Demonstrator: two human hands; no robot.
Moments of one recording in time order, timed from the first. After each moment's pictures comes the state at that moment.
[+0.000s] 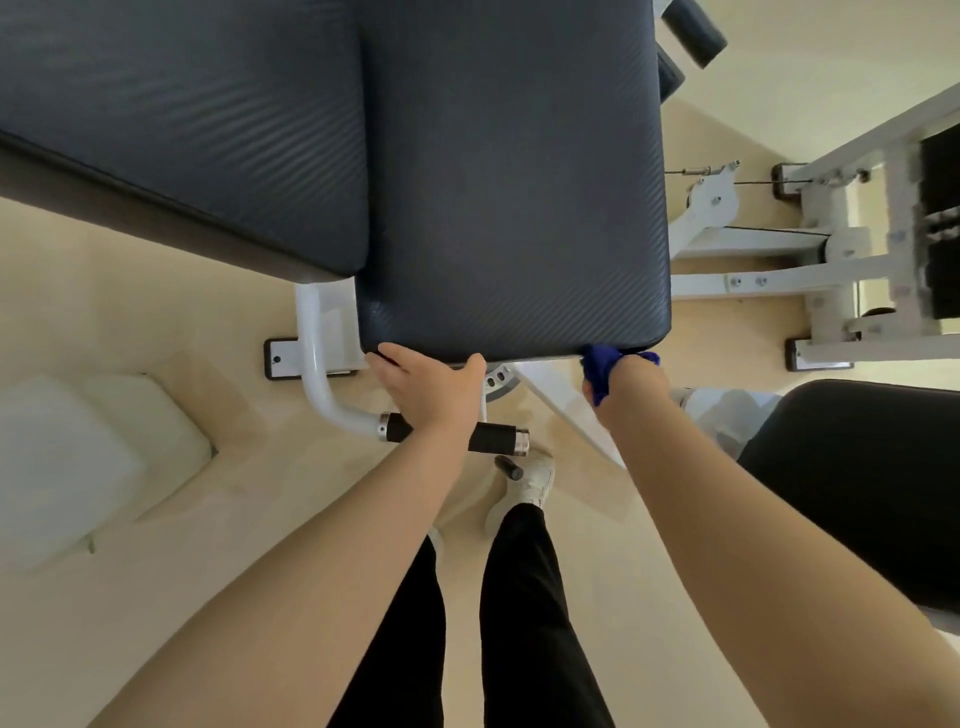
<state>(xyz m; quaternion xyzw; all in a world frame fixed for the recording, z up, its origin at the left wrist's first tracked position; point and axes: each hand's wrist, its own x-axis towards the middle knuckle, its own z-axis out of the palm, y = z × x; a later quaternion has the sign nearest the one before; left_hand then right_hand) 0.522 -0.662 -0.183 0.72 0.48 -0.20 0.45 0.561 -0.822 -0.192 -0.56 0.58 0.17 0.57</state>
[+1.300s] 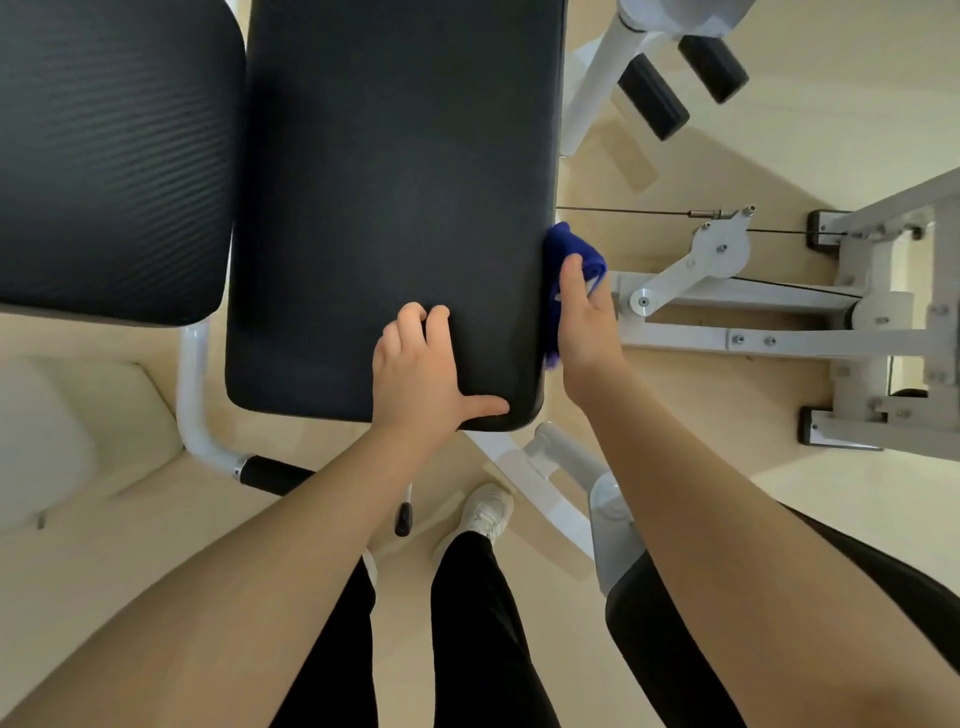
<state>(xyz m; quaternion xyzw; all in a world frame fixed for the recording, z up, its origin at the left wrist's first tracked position) 0.609 -0.774 -0.170 0.96 0.17 -0.19 0.15 0.691 -0.897 -0.168 -0.70 0.24 0.26 0.62</state>
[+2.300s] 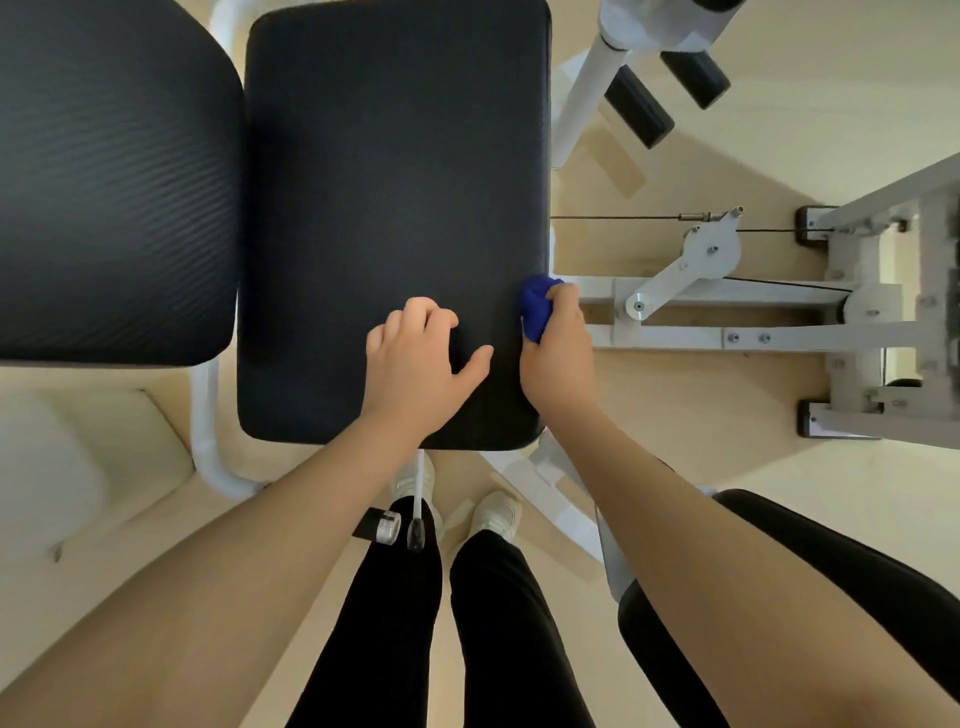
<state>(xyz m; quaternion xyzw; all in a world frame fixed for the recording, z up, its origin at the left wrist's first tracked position) 0.636 -0.752 -0.152 0.97 0.11 -0.12 0.18 0.680 -0.880 -0.175 -0.90 0.08 0.21 0.38</state>
